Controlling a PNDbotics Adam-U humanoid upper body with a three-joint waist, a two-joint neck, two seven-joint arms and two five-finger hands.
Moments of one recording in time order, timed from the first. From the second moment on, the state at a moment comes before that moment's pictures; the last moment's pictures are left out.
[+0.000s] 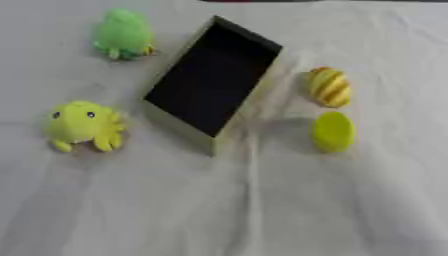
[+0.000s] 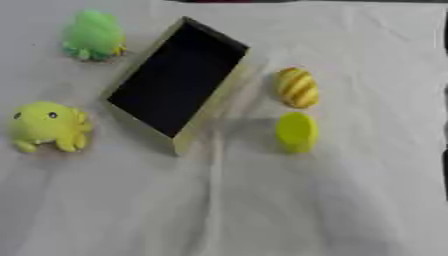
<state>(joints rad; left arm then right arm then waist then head) -0.70 0.26 0.00 -1.98 -0.16 -0.23 0.43 -0.49 -0.51 -0.20 -1.98 -0.42 -0.43 0.15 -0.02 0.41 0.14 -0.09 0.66</state>
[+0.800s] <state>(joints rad) -0.68 0.30 0.00 -1.98 -0.16 -0.22 0.43 -0.30 -0.85 -0.16 -1.98 -0.16 -0.64 0.10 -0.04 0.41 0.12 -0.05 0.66</state>
